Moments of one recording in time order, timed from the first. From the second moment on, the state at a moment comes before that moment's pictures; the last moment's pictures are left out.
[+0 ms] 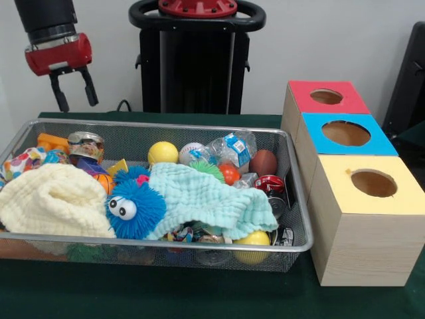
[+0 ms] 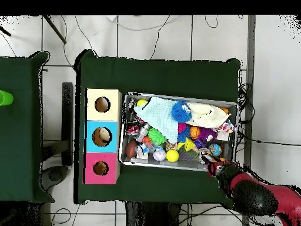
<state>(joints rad) -1.51 -0.63 0.92 2.06 -0.74 0.48 1.65</state>
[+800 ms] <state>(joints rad) -1.31 -0.51 0.86 1.94 -0.83 0.45 1.65</state>
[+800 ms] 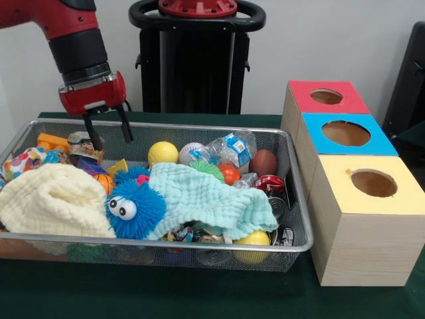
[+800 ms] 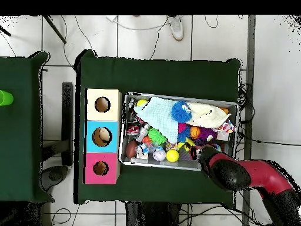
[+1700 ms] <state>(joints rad) -1.45 -0.35 0.87 1.93 -0.84 0.43 1.65</state>
